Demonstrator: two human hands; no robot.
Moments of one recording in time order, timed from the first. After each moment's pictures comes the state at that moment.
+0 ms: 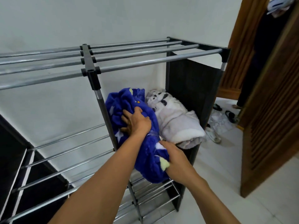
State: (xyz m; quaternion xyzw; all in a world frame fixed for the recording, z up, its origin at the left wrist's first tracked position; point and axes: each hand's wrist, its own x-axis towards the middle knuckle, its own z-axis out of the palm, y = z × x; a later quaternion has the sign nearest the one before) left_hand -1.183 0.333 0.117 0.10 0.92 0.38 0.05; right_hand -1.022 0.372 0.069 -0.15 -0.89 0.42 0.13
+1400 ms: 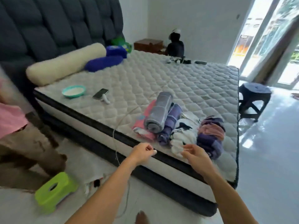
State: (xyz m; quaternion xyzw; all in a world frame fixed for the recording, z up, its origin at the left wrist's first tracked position) left_hand -0.245 0.153 -0.004 0.86 0.18 -0.13 0.47; right_hand -0.211 -0.062 0.005 -0.84 0.01 0.16 0.51
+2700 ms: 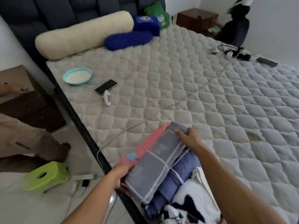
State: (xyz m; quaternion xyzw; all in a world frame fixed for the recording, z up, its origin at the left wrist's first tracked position) left_hand 0.050 0.230 -0.084 0.48 0.57 -0.18 0.64; right_hand 0.281 0.080 -0.064 -0.88 -0.09 0.28 0.38
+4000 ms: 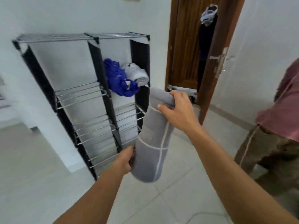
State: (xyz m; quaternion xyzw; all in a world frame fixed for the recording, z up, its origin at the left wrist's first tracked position) left_hand -0.697 0.041 0.030 -0.06 0.64 0.62 0.45; right_hand -0.588 0.178 0.170 -0.27 -0.87 0.26 0.33
